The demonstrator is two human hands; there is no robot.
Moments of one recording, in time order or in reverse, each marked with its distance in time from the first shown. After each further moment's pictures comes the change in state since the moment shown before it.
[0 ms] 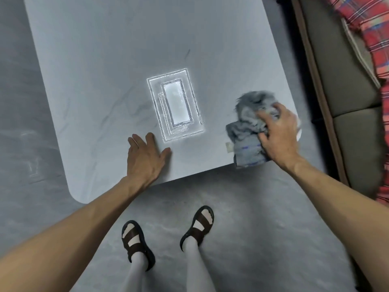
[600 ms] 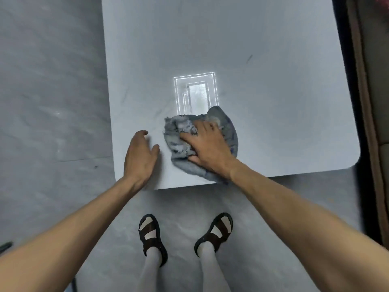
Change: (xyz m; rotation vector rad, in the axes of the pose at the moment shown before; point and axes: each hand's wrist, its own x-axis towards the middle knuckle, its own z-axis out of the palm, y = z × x) left_hand -0.005 -0.131 -0.026 -0.448 0.216 -0.206; right_hand 0.020 -0.287 0.069 0.101 -0.166 -0.670
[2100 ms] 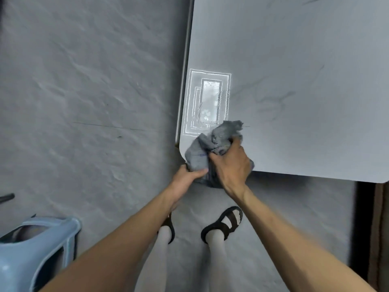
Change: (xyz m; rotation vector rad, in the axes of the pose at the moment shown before) left_hand -0.084 -0.128 -0.016 -1.009 -0.543 -0.470; right_hand 0.006 -0.194 0.023 0.175 -0.006 0.905
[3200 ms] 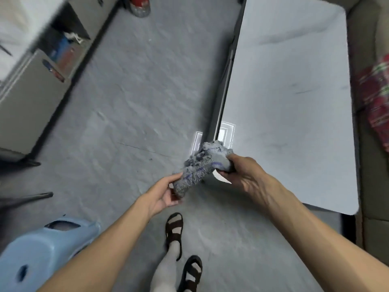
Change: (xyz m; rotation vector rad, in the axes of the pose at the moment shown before) left_hand -0.176 0.034 -0.162 -0.476 -0.134 -0.118; right_hand -0.136 -0.183 -0.167 1.174 -0.565 0.587
